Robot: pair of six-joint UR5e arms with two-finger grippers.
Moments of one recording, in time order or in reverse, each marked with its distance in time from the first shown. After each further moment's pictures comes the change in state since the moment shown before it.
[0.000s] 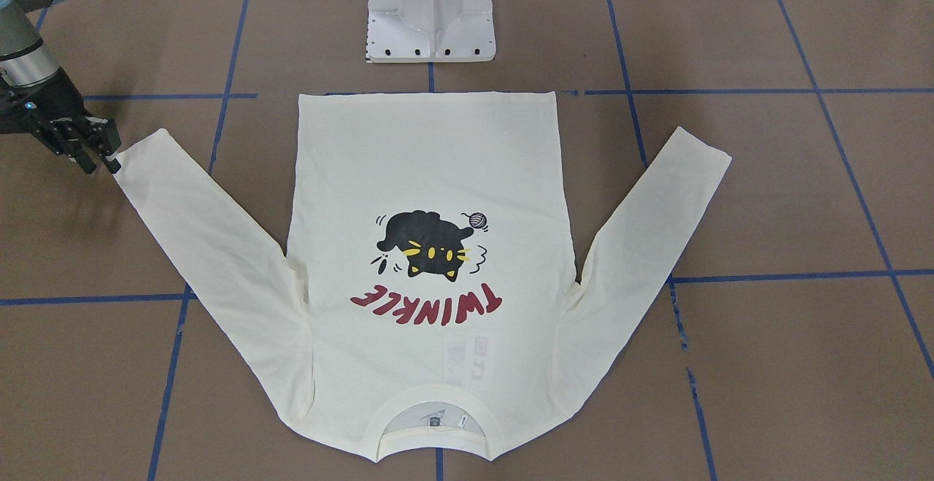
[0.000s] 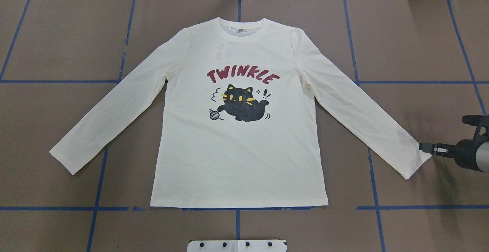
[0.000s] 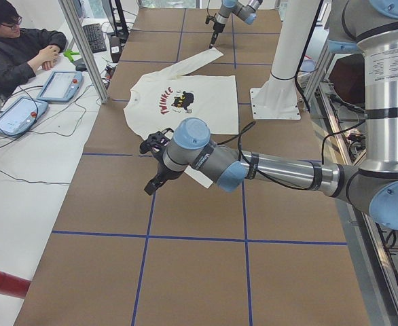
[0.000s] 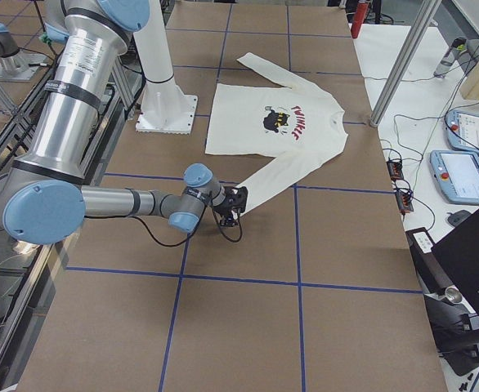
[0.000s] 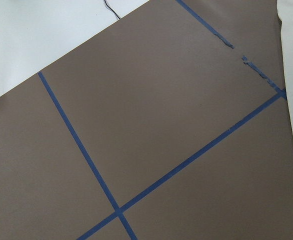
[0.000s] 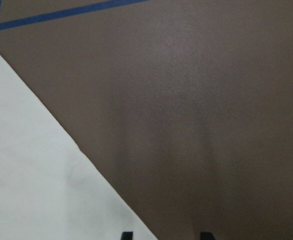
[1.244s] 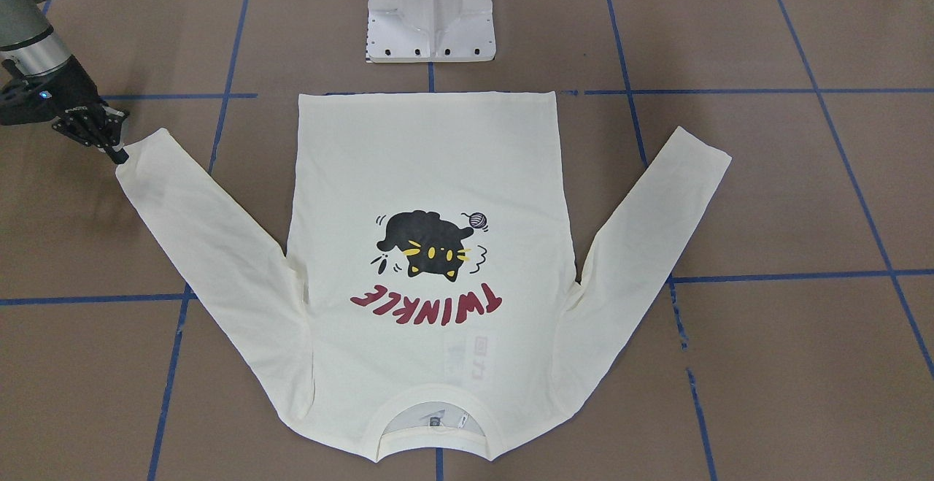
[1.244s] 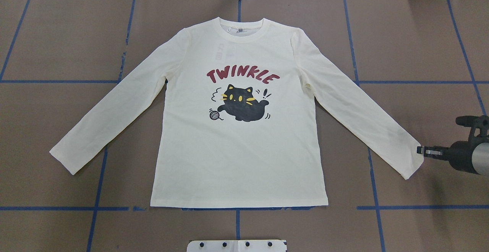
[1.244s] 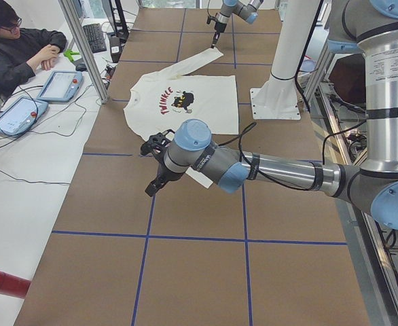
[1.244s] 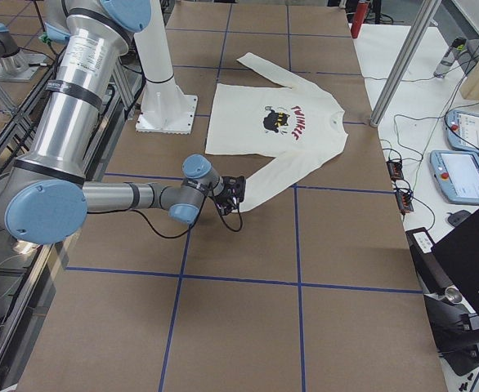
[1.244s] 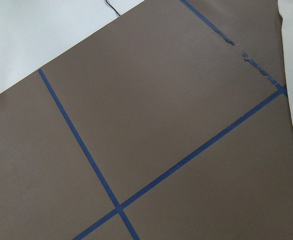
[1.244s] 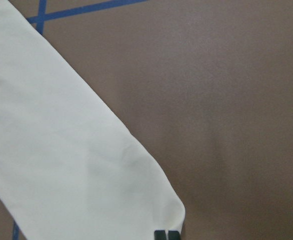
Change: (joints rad) left arm -0.004 0.006 0.000 0.000 0.000 0.005; right arm -0.007 -0.004 0.091 -0.038 0.038 -0.007
